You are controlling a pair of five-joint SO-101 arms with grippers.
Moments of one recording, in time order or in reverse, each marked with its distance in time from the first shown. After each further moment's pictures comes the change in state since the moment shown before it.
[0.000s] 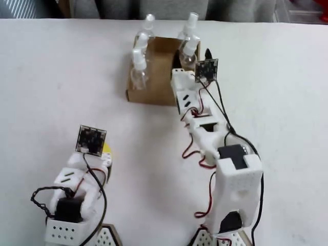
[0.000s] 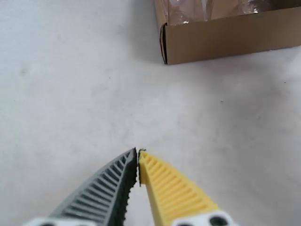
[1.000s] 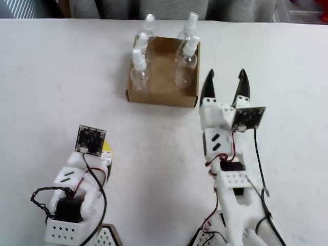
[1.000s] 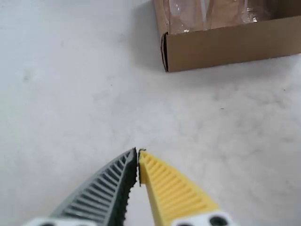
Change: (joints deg) left arm 0.0 0.0 0.0 -1.7 0.0; right arm 8.3 -64.5 47.4 9.6 -0.2
